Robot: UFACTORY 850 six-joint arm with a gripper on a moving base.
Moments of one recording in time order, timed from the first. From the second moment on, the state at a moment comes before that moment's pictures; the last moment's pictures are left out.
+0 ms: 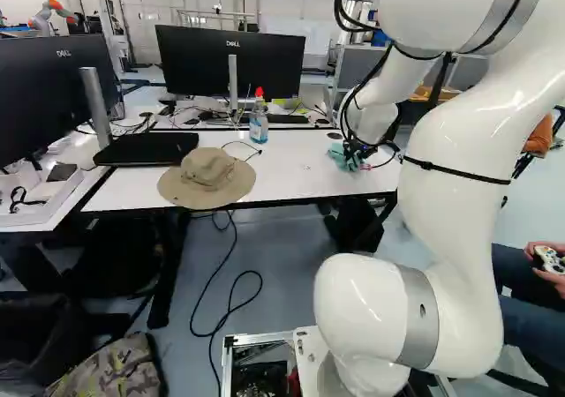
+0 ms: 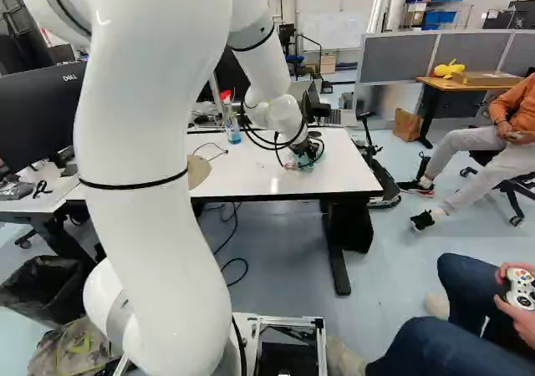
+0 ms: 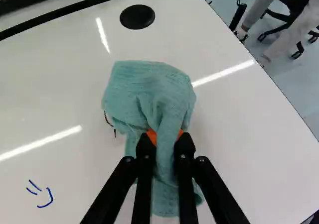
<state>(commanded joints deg) -21.5 -18.4 -53.8 0.0 4.3 0.0</state>
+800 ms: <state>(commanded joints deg) -17.3 -25.8 -63.1 0.0 4.3 0.0</state>
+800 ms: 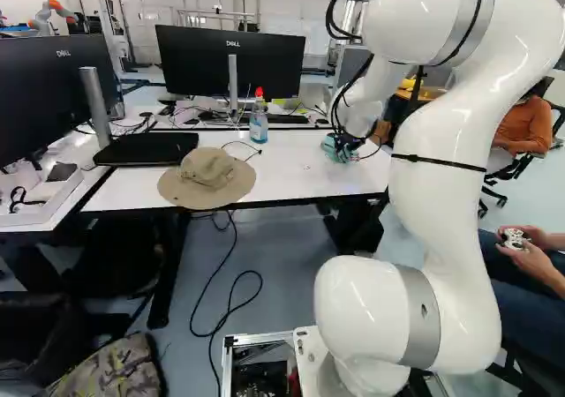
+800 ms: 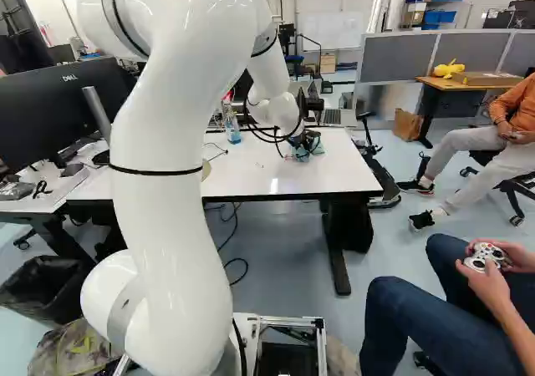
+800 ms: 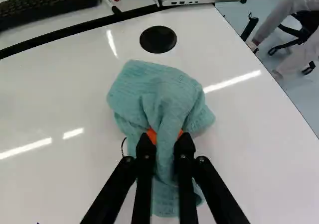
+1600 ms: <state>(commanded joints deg) -11.3 -23.8 -60.6 0.0 4.3 0.0</state>
